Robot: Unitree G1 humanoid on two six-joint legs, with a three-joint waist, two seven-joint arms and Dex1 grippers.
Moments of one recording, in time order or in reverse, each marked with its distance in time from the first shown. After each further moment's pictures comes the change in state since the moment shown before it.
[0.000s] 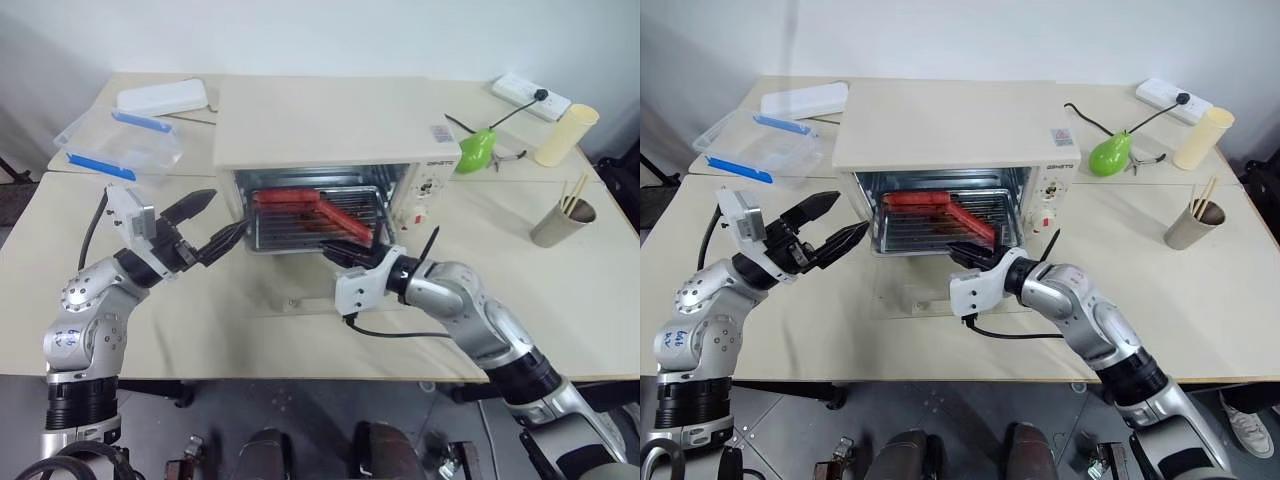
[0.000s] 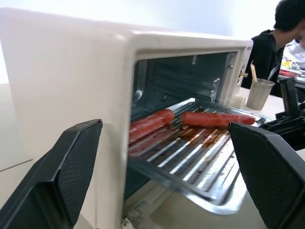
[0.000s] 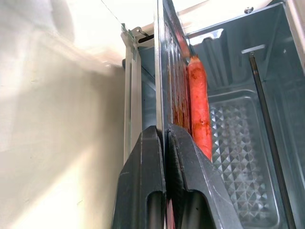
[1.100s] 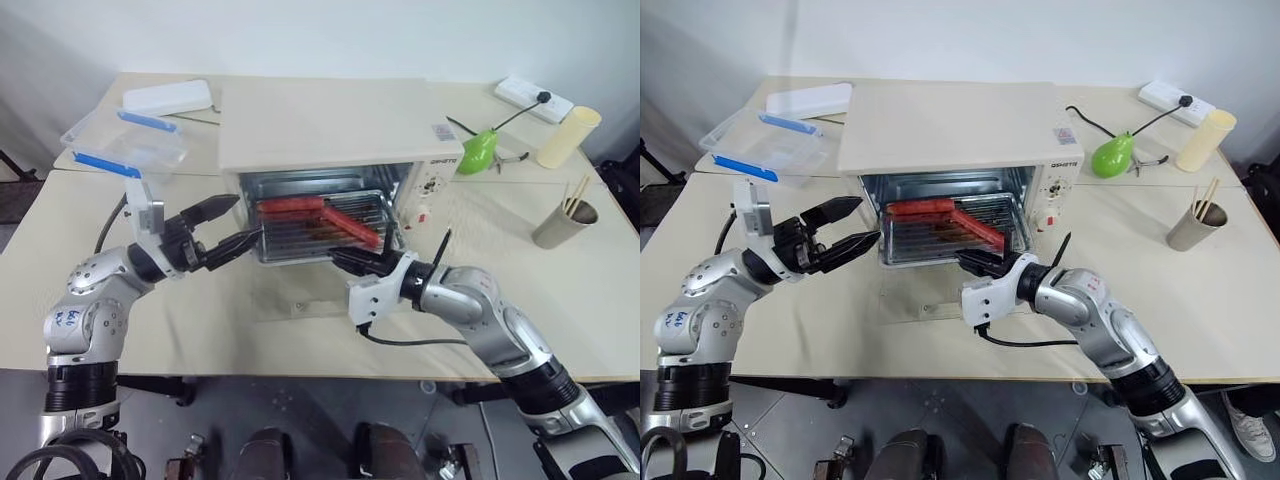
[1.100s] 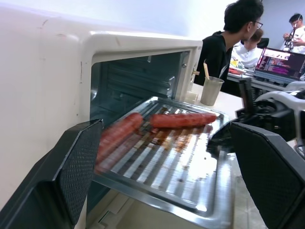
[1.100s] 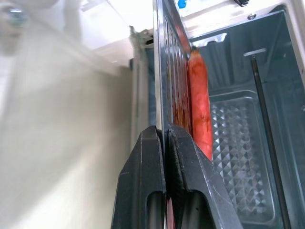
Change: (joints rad) left arm -0.082 0.025 -0.036 0.078 -0.036 0.063 -0.124; right arm 0.064 -0.041 -0.045 -0.036 0.023 -0.060 0.035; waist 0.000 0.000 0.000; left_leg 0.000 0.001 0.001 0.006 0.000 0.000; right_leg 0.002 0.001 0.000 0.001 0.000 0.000
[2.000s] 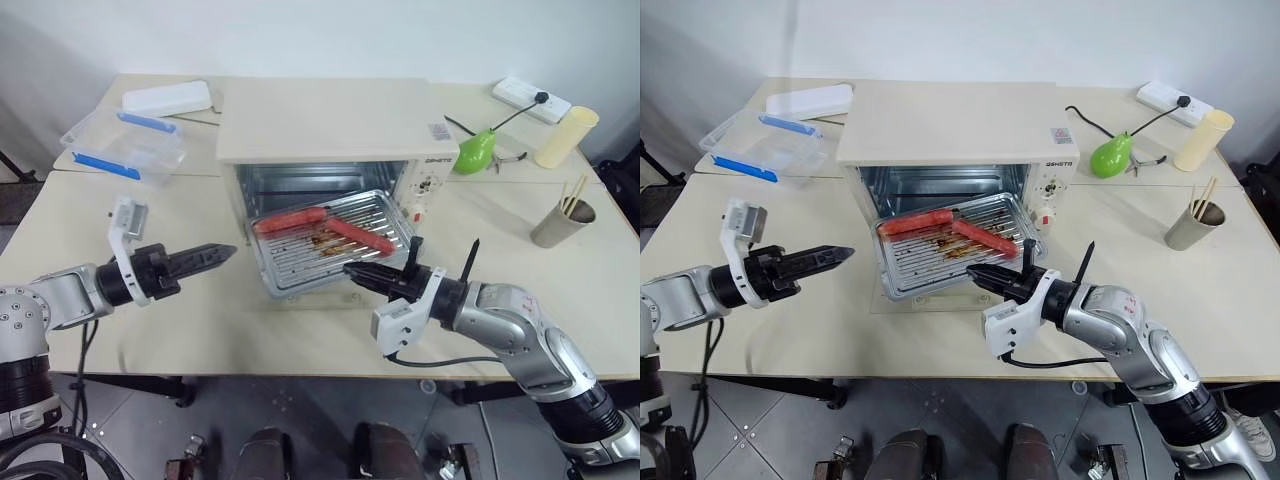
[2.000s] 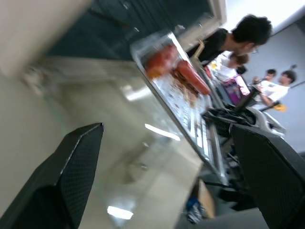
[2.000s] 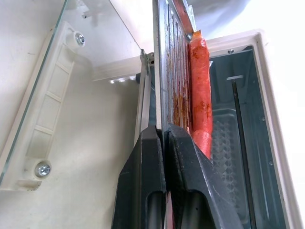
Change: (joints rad) left arm -0.002 0.136 0.193 -0.018 -0.611 1.004 0.404; right arm 0.085 -0.082 -0.085 -0.107 0.043 -0.111 0.016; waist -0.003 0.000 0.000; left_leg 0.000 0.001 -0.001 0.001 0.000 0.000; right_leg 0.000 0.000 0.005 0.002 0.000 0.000
